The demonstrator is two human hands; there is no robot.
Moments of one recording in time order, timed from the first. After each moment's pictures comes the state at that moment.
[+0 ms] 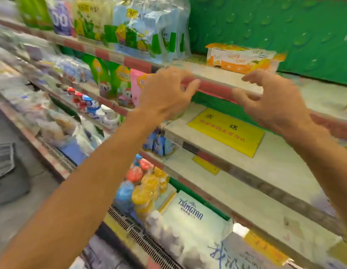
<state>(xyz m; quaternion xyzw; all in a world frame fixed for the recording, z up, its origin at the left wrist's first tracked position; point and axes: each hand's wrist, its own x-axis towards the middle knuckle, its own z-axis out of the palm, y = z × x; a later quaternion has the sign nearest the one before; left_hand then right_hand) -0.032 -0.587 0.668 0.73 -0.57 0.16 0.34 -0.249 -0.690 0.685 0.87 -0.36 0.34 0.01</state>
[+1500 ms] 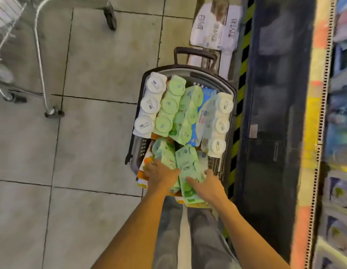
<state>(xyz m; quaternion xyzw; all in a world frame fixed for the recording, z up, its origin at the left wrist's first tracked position) -0.055 -0.064 -0.096 0.76 0.40 -0.45 0.25 -0.065 -0.223 -0.079 0.79 -0.24 -0.50 -0.27</state>
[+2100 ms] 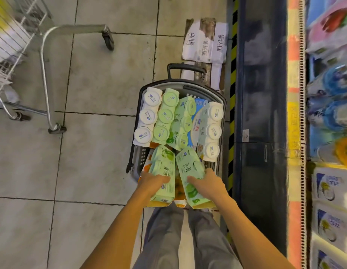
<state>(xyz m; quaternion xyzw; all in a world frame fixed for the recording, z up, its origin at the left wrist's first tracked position) -0.062 -0.021 -0.065 0.61 0.49 -0.41 0.47 -0.043 -0.225 -0.044 0.78 -0.27 -0.48 -0.29</state>
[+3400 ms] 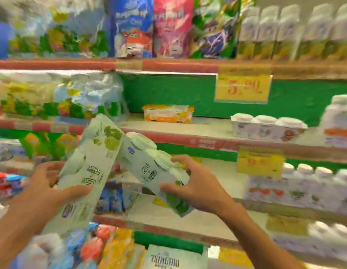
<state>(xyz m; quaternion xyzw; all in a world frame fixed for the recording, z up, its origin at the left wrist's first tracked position) 0.032 -0.404 0.653 0.69 -0.42 -0.20 0.56 -0.264 -0.527 0.652 0.83 -0.42 0.31 -0.20</state>
